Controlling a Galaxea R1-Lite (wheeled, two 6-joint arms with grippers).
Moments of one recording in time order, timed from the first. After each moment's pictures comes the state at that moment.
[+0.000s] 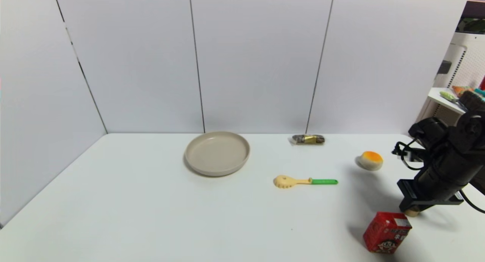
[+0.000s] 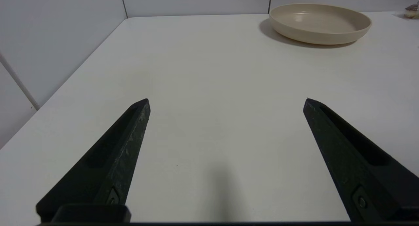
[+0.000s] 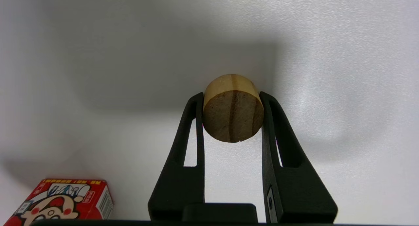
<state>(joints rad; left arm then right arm) -0.01 0.00 0.00 0.00 0.00 0.00 -0.12 1.91 -1.14 0.62 -0.02 -0.05</state>
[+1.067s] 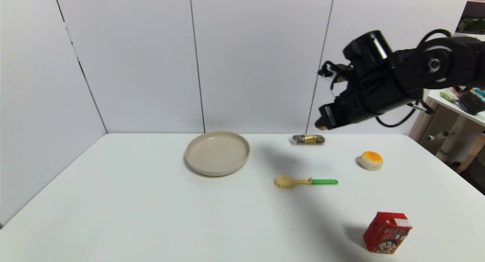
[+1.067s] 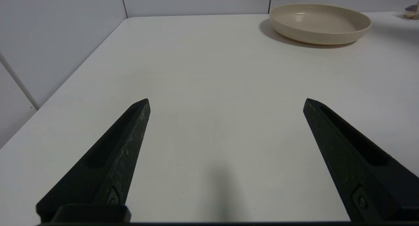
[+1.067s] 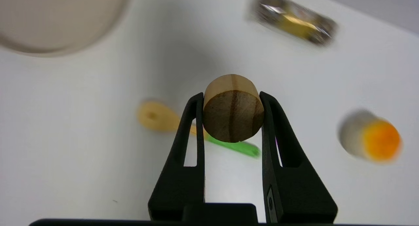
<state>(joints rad) -0.01 0.00 0.00 0.00 0.00 0.00 0.40 1.95 -1.75 0.57 -0.03 -0.04</state>
